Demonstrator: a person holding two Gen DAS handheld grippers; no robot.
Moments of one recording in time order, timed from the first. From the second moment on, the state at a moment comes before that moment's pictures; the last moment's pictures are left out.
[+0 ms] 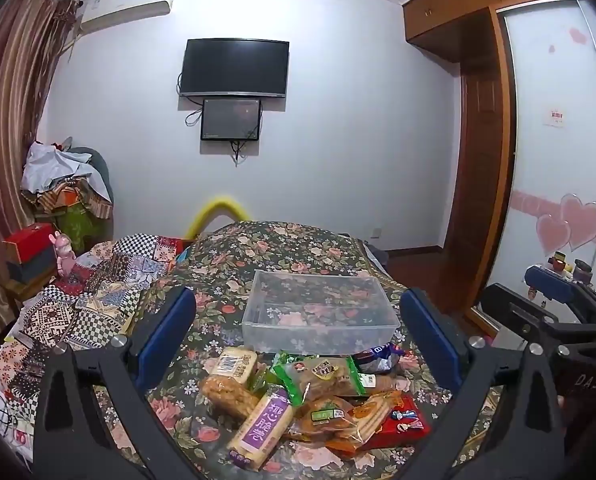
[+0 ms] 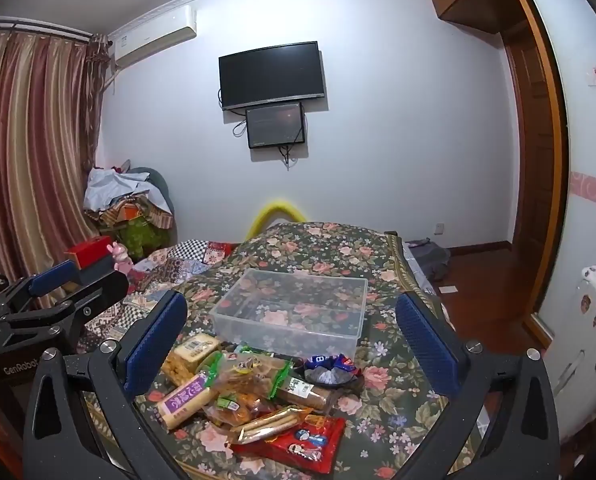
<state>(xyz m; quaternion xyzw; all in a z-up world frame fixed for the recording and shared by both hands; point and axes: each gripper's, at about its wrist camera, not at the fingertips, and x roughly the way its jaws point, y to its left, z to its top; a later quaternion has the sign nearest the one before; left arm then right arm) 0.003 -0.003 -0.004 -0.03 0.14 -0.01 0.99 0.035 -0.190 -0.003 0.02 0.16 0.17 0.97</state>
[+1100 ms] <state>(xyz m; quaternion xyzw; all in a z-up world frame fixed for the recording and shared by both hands) 0.009 -0.006 -0.009 -0.03 0.15 -0.01 0.99 0.034 -0.194 -0.001 0.03 0.16 0.17 0.97</state>
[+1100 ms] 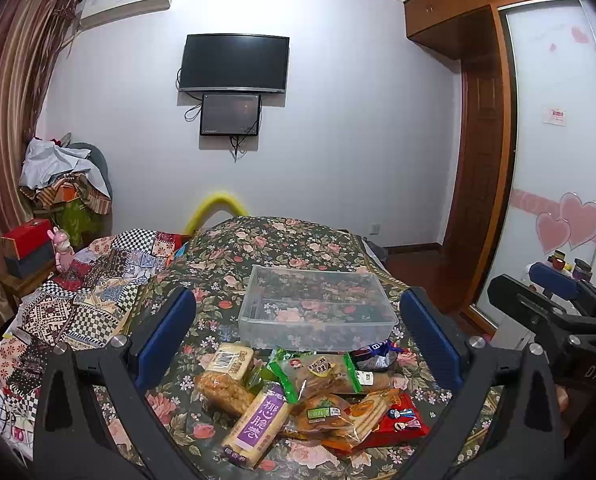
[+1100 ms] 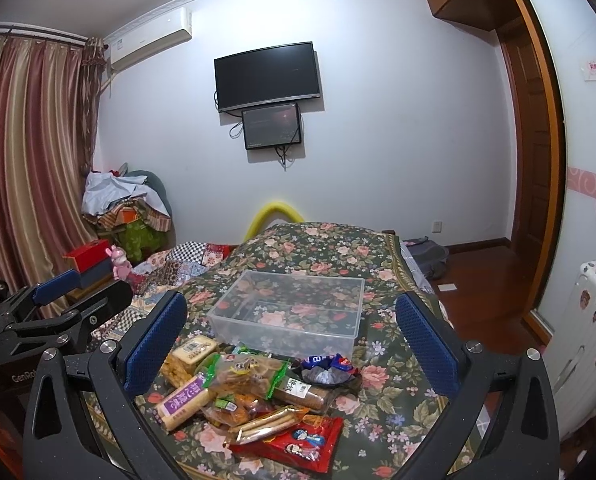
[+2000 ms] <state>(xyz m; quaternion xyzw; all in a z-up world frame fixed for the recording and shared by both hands) 0.009 -0.007 -0.013 -0.03 0.15 -0.01 0.99 0.036 -0.193 -0.002 0.03 0.16 0.17 0.97</state>
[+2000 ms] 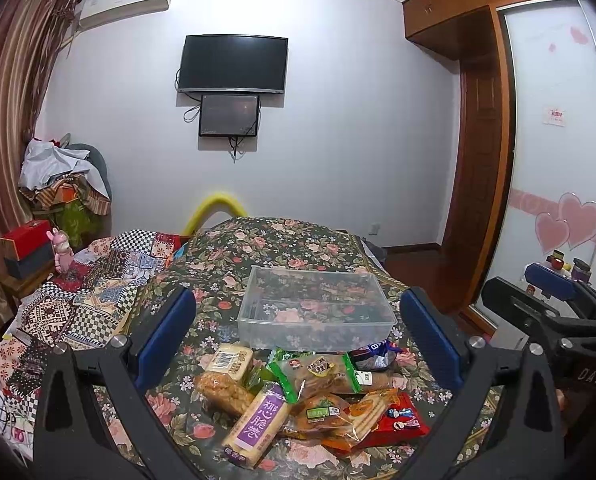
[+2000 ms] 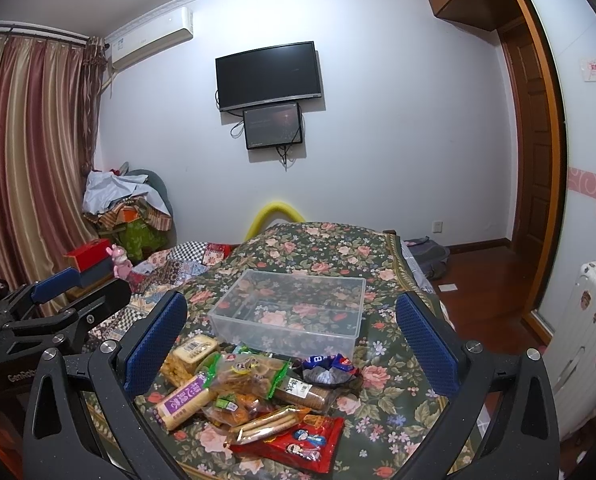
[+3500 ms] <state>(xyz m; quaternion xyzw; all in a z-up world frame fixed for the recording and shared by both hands) 0.132 0.089 -0.183 -0.07 0.38 0.04 0.92 0.172 -0.201 -0.133 0.03 0.39 0.16 0.91</state>
